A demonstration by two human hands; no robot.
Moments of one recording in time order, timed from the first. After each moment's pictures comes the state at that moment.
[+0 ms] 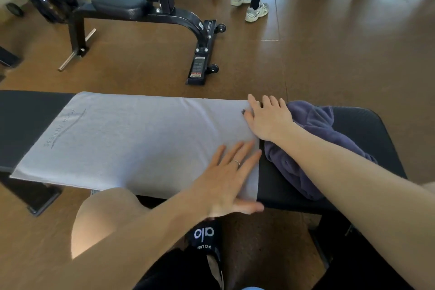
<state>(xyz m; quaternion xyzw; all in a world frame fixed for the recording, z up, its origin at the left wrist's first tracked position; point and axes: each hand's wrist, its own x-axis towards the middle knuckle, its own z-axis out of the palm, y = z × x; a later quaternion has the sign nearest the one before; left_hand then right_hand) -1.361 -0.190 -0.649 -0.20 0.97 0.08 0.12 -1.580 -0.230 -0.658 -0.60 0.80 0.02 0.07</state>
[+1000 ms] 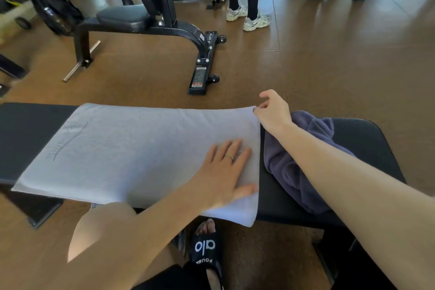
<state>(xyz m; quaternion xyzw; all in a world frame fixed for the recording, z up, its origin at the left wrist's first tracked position) -1.376 -0.219 -0.635 -0.27 0.95 0.09 0.13 -1.597 -0.252 -0.644 -0.39 0.80 -0.39 0.24</state>
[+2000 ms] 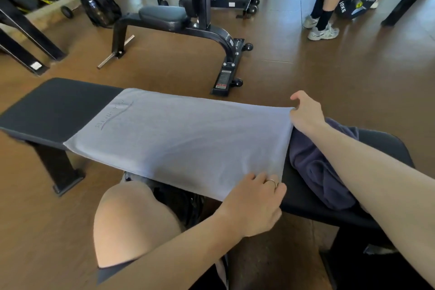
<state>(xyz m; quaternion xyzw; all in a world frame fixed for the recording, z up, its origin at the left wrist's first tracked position) -1.346 -0.136 -0.631 -0.18 0.98 0.01 -0.02 -1.588 -0.235 -0.614 -0.44 0.83 -0.30 0.16</state>
